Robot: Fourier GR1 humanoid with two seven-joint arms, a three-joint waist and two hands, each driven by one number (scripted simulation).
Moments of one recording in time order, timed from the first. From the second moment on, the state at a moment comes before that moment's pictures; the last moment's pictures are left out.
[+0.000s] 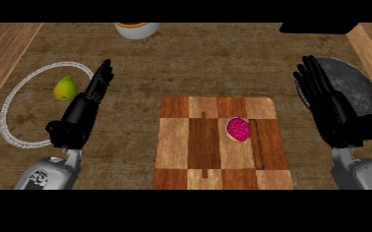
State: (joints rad) left arm -0.18 0.32 -0.25 -1.59 0.07 0.19 0.04; right arm -0.17 -0.49 0.23 -1.59 -0.47 -0.22 -0.02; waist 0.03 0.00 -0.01
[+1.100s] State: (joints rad) left arm -0.08 0.17 -0.28 -1.56 0.13 0.16 -0.11; right arm -0.57 -0.67 0.30 -1.10 -0.18 0.57 -0.58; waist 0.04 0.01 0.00
